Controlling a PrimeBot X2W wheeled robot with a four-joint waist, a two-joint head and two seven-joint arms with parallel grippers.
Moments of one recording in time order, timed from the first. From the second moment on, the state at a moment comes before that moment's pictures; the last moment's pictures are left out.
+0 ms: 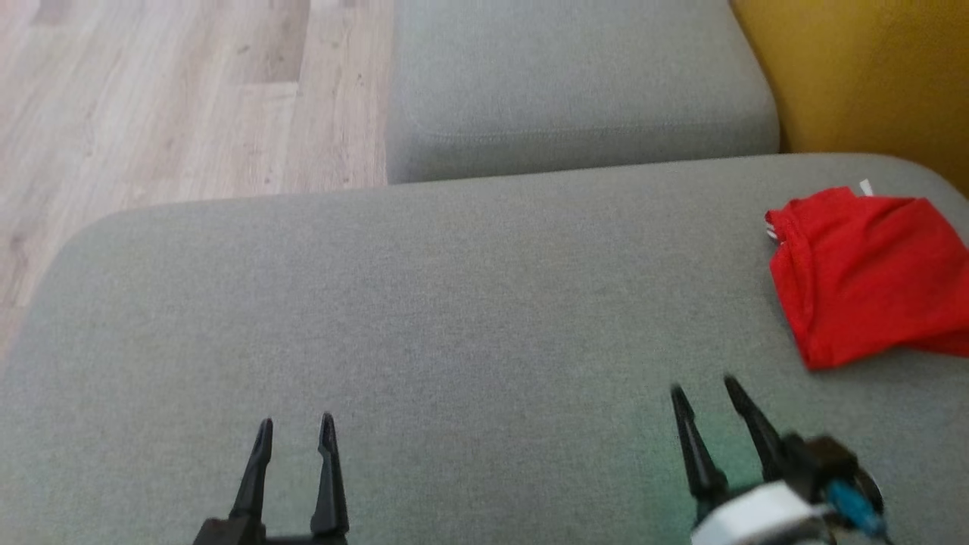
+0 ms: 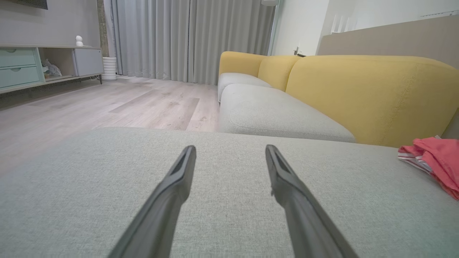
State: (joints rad) left arm 0.16 0.05 -0.22 0.15 -0.24 0.09 -0.25; right arm 0.03 -0.05 0.17 0.35 0.15 0.13 -0.25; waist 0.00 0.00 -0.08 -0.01
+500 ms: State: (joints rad) left arm 0.19 0.05 -0.20 0.13 -0.23 0.10 -0.25; right arm 0.11 -0.05 0.15 0.31 0.15 0.13 -0.25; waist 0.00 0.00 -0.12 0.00
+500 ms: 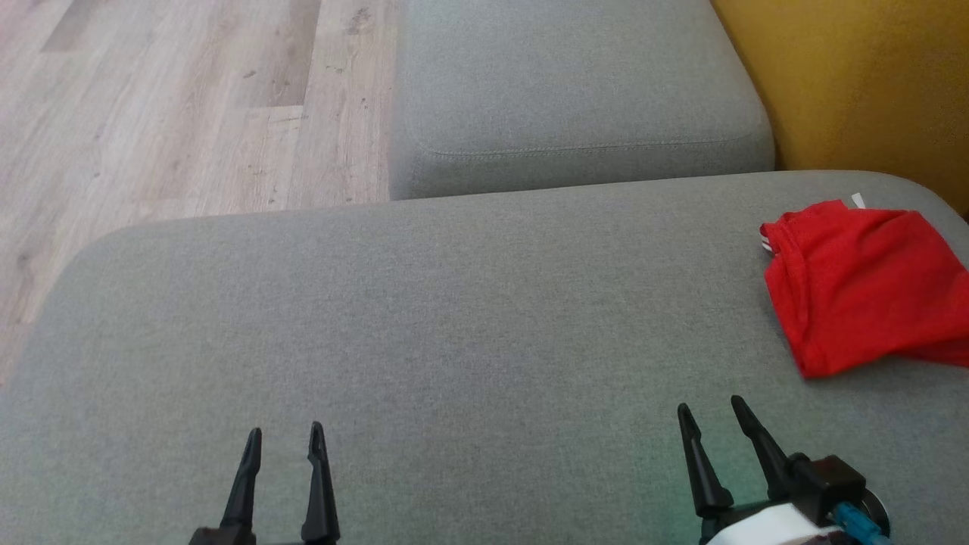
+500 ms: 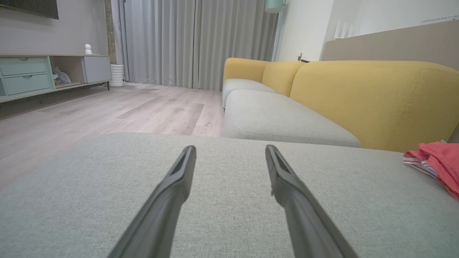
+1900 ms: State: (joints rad) left arm 0.18 0.06 -0.16 0.24 -0.59 0.04 -0.17; right arm 0.13 -0.05 0.10 0.35 0.54 0.13 -0.17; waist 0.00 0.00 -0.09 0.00
